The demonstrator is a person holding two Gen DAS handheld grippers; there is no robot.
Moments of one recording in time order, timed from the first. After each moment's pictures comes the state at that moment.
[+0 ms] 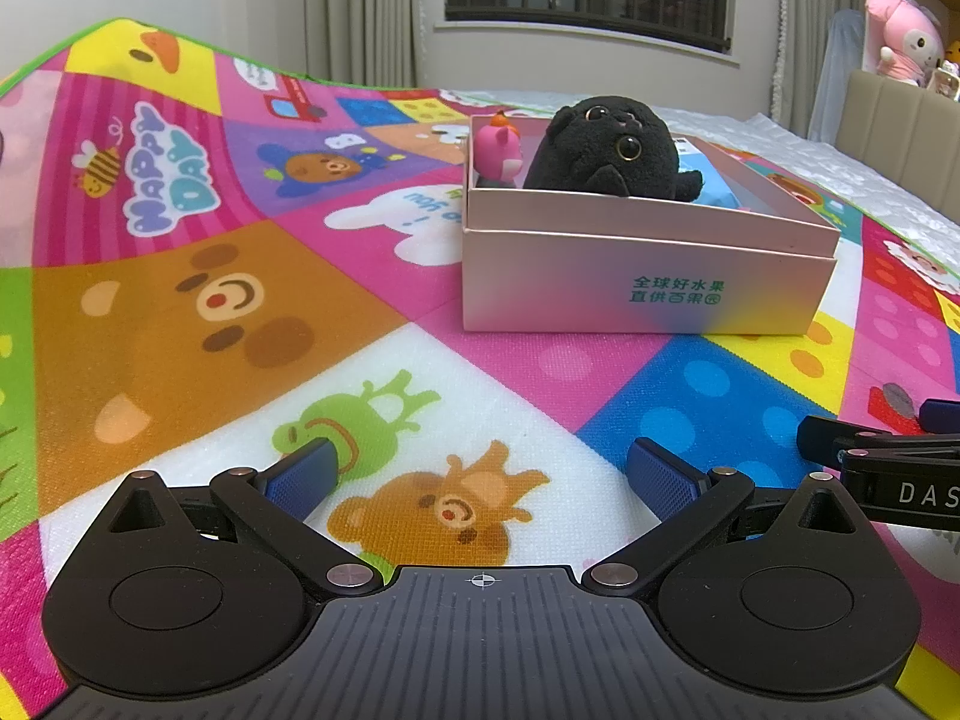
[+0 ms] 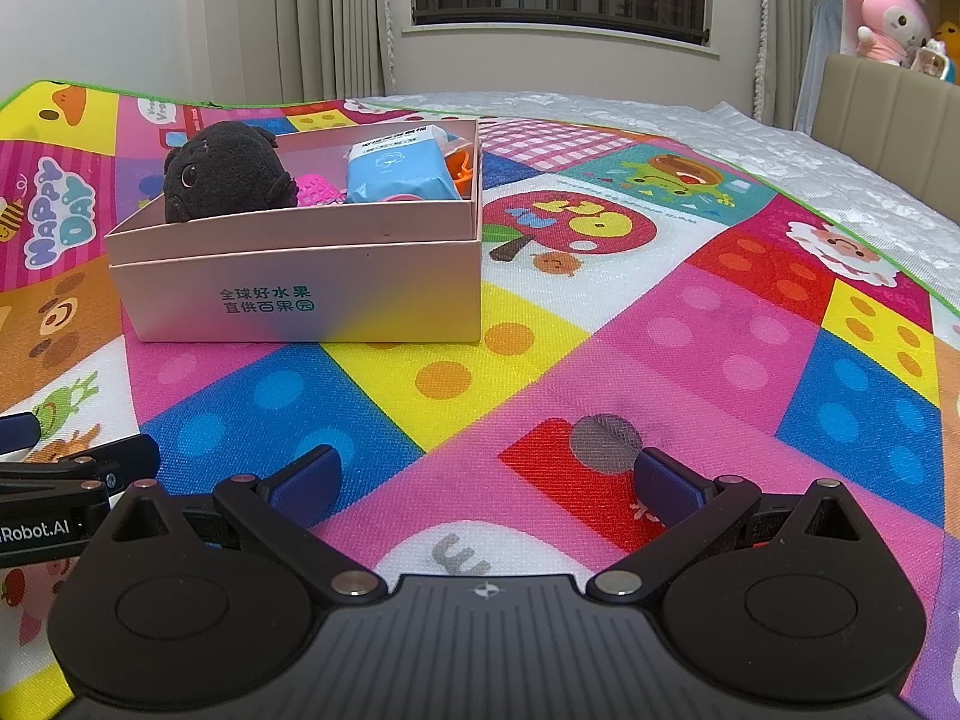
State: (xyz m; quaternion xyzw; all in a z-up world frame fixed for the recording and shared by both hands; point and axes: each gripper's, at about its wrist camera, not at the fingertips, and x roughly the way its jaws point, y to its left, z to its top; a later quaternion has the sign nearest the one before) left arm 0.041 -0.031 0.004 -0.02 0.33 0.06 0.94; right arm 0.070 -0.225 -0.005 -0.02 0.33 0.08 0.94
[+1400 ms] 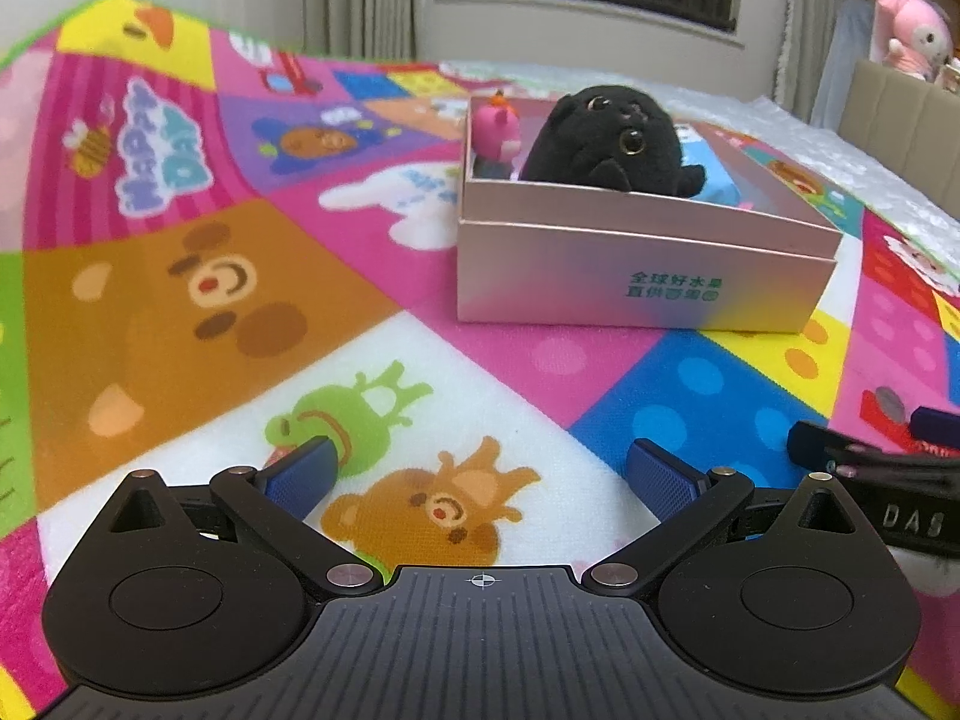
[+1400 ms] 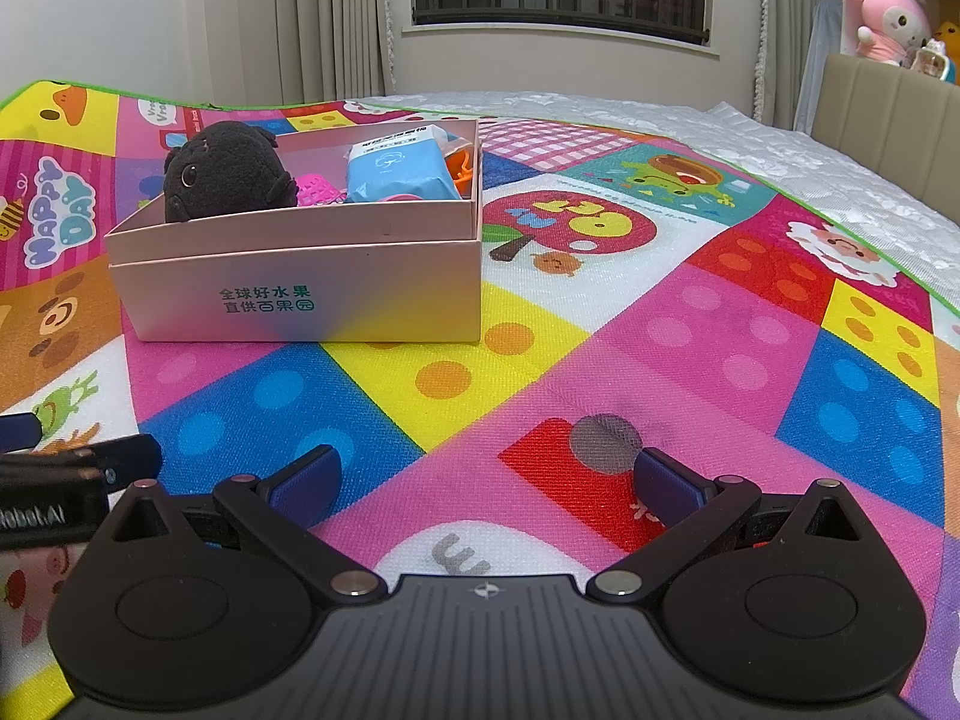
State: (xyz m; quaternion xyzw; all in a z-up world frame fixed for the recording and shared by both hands) left arm 0.053 -0.028 0.013 -0.04 0.37 0.05 0.93; right arm 0.070 -0.225 -0.005 -0.02 0.33 0.08 0.94
